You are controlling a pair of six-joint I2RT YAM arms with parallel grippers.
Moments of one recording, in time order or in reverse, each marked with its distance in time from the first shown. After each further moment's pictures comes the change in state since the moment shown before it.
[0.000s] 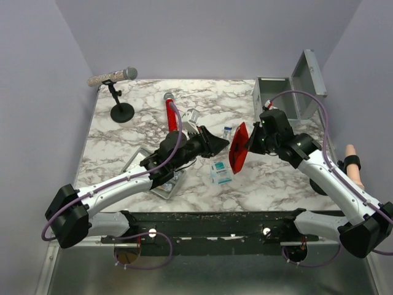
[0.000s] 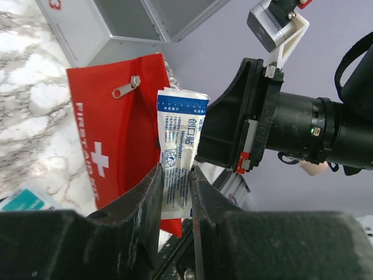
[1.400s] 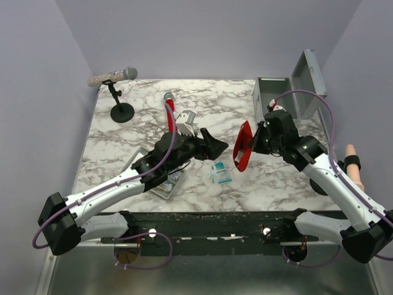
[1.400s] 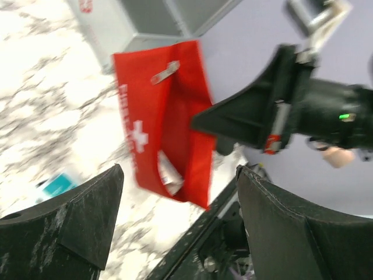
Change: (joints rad) left arm -0.006 -0.058 0.037 -0.114 -0.016 0.069; right arm -0.002 -0.040 0.023 -0.015 0.026 -0.019
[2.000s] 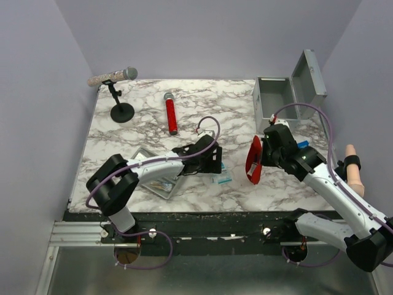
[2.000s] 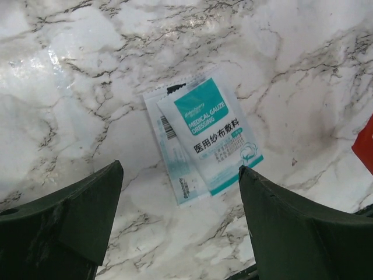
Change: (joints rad) left arm 0.005 0.472 0.104 -0.422 -0.100 0.042; right arm 0.000 -0.086 -0.179 -0.051 0.129 -0.109
